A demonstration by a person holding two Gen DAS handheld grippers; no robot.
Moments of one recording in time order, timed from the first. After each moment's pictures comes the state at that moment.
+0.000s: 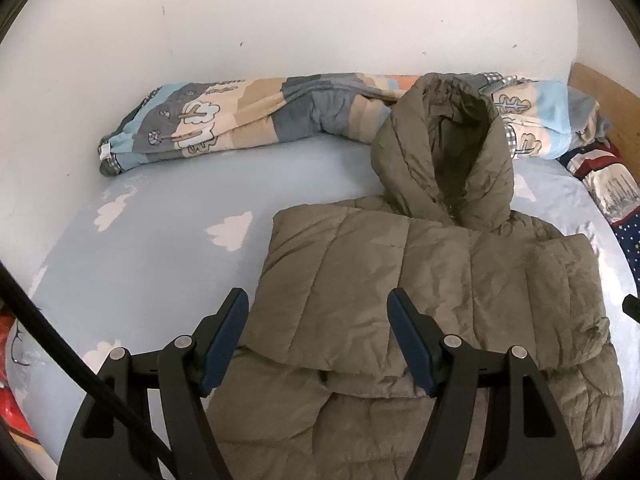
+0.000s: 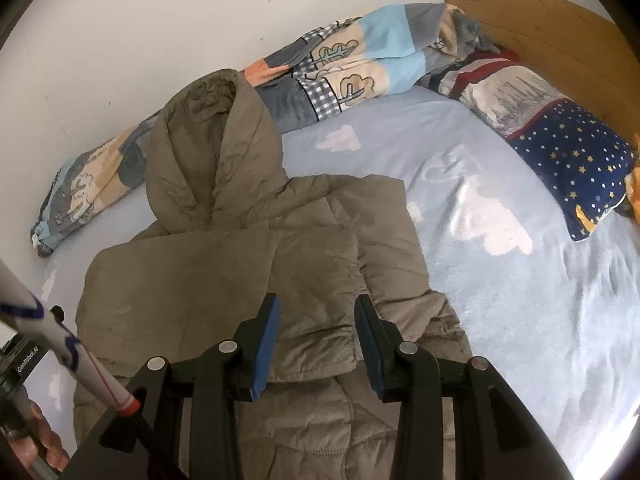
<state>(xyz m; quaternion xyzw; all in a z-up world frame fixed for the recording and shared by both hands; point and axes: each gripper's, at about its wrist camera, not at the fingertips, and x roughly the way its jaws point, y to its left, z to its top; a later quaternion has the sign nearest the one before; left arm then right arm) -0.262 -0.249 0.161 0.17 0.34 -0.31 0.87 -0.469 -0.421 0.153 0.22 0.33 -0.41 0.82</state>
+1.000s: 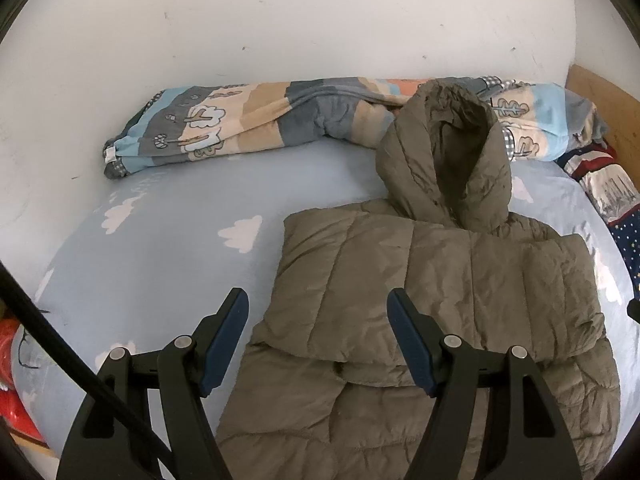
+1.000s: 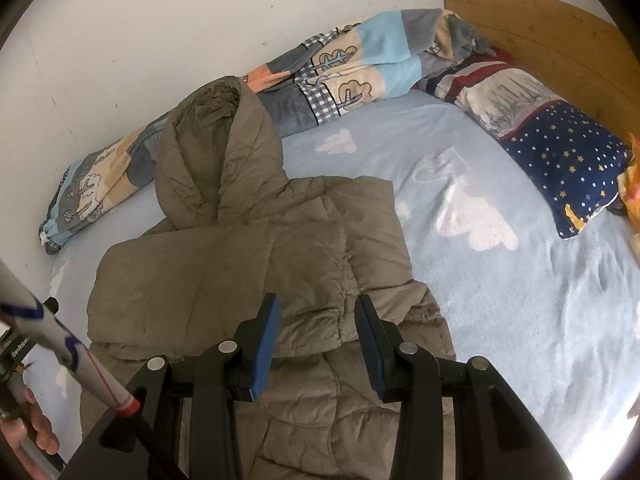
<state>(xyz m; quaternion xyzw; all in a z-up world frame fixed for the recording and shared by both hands) -0.260 -0.232 0.174 0.17 0.34 -0.31 0.87 -0.492 -0.410 0.166 0.22 0.32 -0.40 0.83</state>
